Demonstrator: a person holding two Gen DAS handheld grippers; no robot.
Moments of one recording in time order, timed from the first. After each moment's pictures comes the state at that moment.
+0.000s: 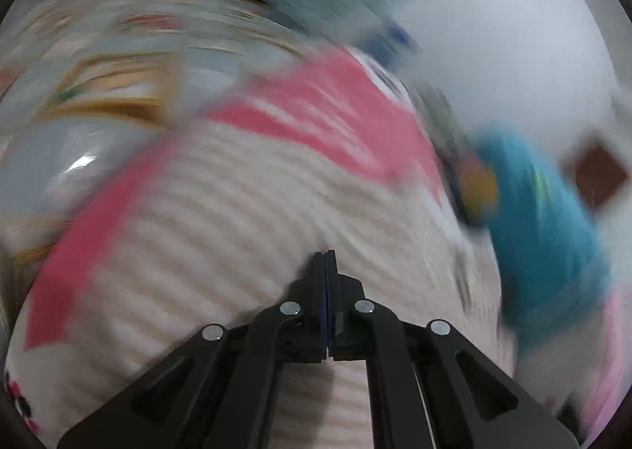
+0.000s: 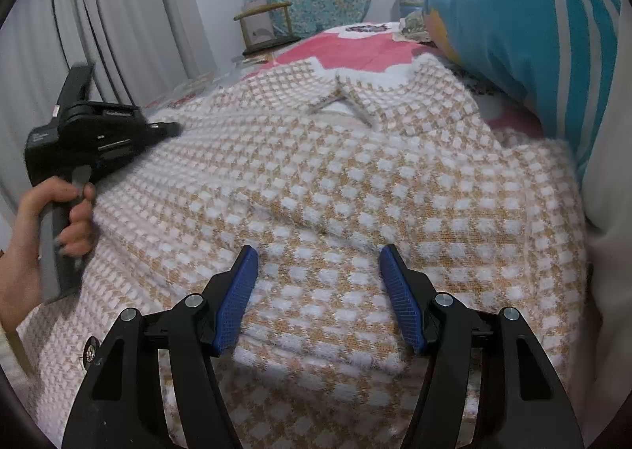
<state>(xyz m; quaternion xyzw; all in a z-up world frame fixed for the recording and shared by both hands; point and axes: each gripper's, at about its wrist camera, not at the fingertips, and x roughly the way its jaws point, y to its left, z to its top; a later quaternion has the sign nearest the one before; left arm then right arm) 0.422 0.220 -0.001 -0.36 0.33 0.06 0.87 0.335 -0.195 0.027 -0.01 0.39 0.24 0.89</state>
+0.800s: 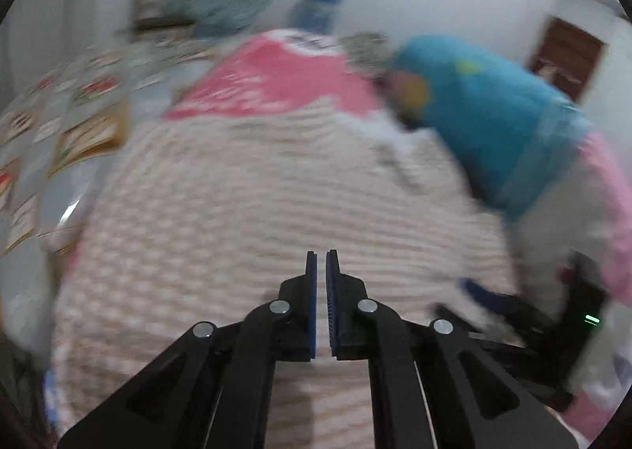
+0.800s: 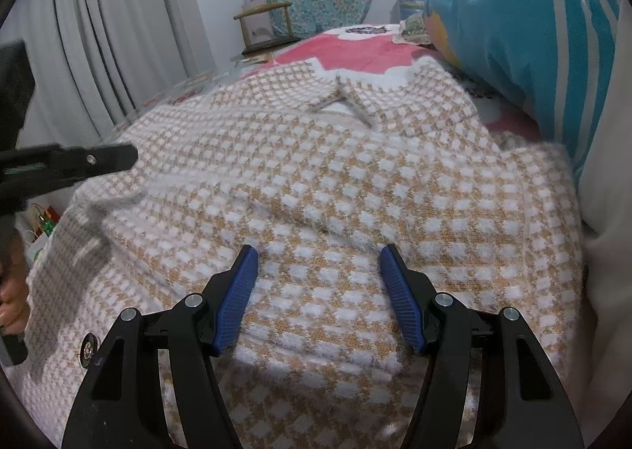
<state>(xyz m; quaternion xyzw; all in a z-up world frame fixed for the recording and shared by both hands) 0.371 0.091 0.052 -0.14 0.39 -0.07 0.90 0.331 -0.190 0.027 -0.01 0.38 0.24 0.89</state>
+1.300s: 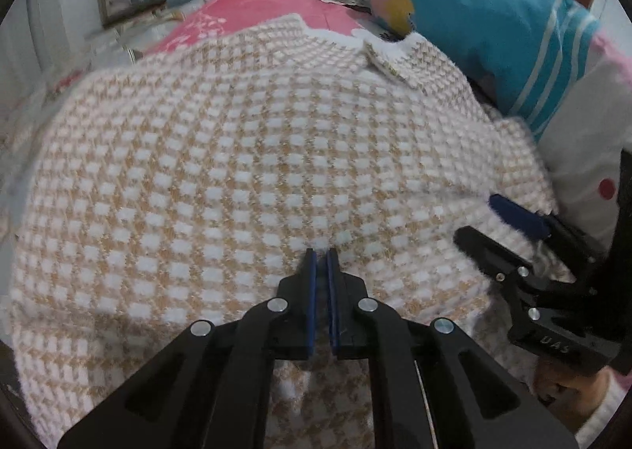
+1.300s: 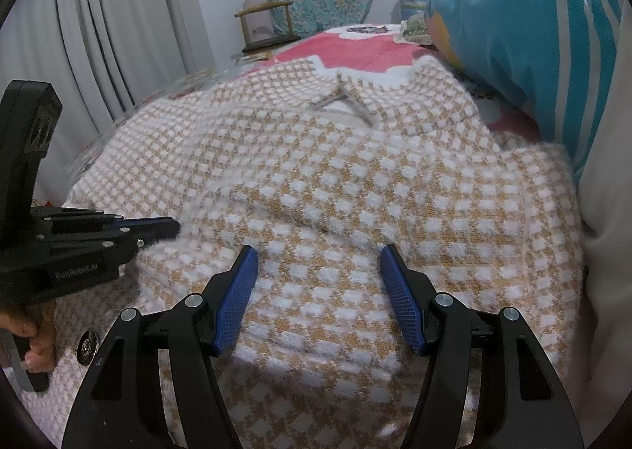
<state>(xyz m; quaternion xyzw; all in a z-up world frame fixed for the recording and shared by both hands) 0.382 0.051 -0.001 -0.04 0.48 -0.06 0.88 0.332 -0.190 0.026 -0.02 0.38 0.24 0.89</state>
